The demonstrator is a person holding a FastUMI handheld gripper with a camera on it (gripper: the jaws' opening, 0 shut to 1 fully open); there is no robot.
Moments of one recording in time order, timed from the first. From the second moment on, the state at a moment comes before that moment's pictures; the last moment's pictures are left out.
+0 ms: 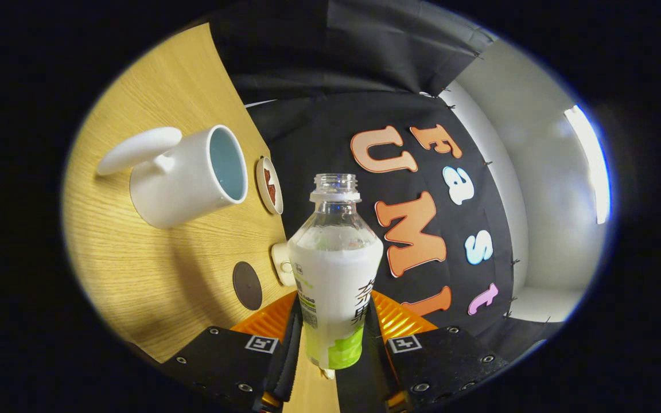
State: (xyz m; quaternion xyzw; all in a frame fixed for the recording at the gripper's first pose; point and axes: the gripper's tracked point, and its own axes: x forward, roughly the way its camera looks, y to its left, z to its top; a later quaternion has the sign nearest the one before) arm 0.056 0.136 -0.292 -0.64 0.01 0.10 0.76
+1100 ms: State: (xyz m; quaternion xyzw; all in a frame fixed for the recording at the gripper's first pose) arm 0.076 0.151 -0.287 -0.75 -0.05 0.12 0.65
